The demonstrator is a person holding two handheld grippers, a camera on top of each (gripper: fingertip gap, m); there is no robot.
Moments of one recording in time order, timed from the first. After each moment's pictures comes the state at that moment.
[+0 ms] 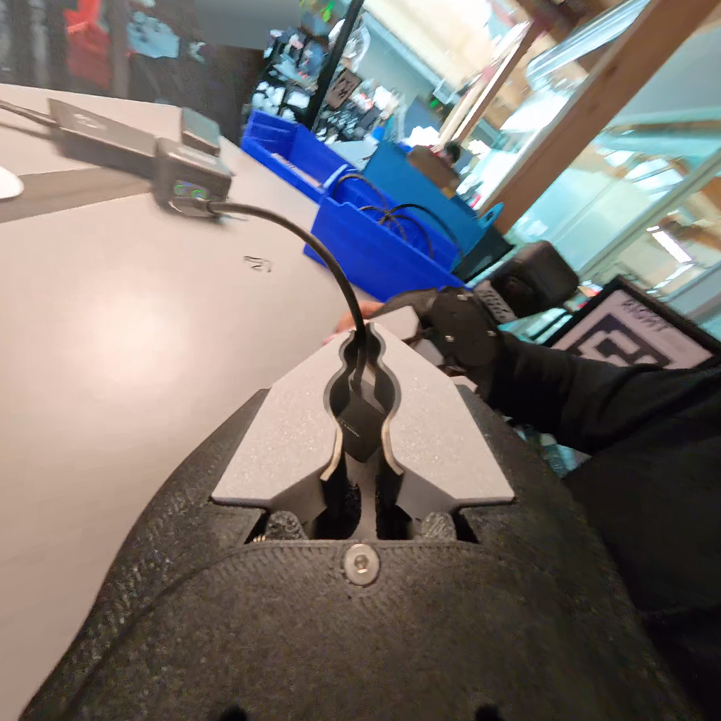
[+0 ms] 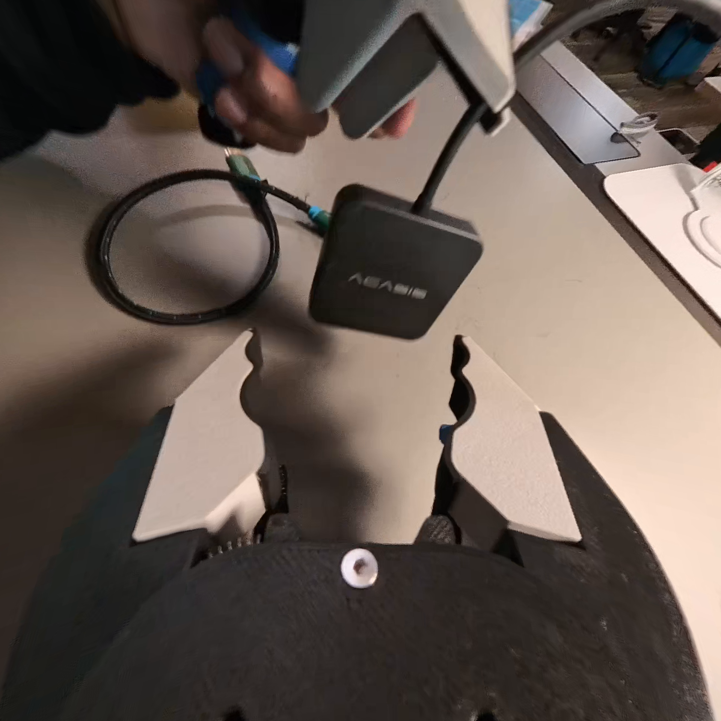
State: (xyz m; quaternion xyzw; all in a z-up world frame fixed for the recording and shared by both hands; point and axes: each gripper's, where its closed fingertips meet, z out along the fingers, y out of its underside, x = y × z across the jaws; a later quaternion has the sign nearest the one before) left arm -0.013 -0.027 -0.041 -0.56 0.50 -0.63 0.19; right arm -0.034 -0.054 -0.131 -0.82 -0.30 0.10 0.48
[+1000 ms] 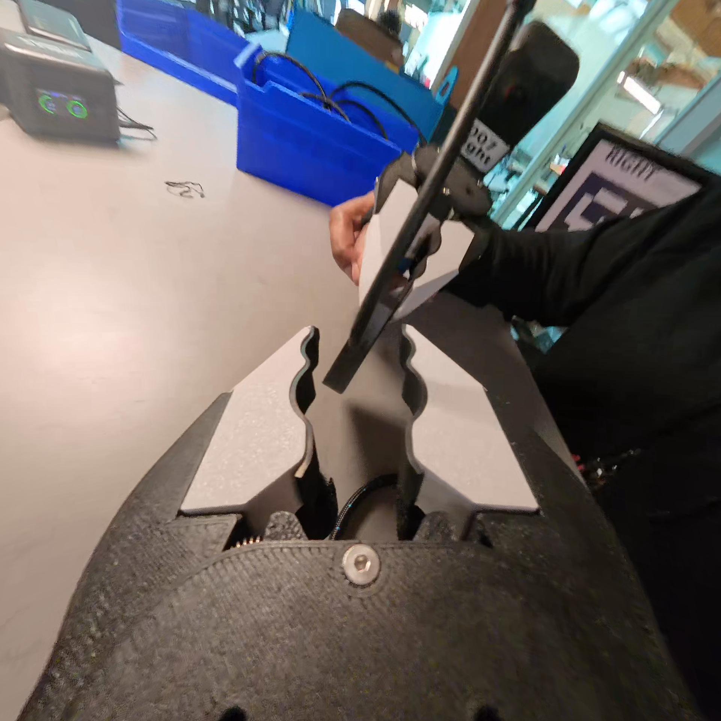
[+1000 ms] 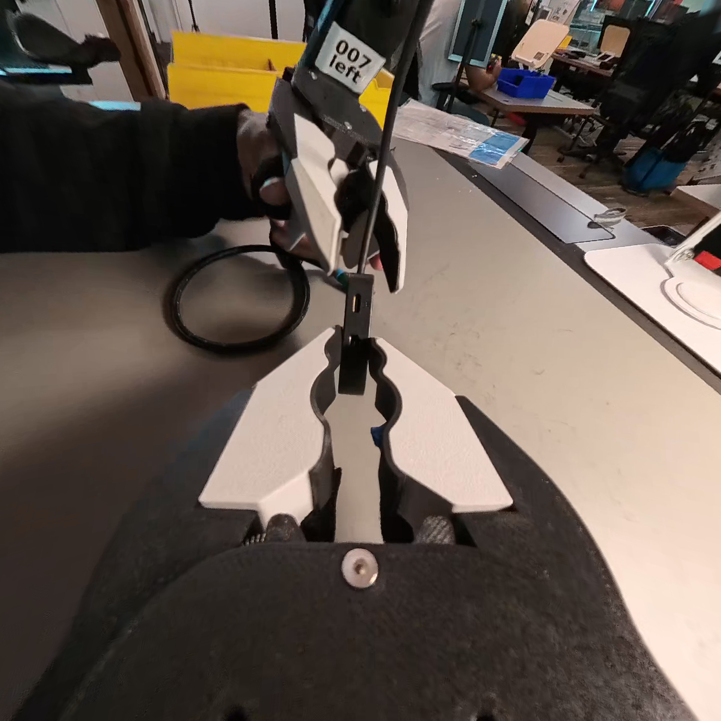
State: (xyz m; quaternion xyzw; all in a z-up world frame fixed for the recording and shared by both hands) left arm -0.042 -0.057 -0.092 -0.48 0.62 -0.60 0.14; right arm -0.033 -0.077 -0.099 -0.75 -0.31 0.15 0.56
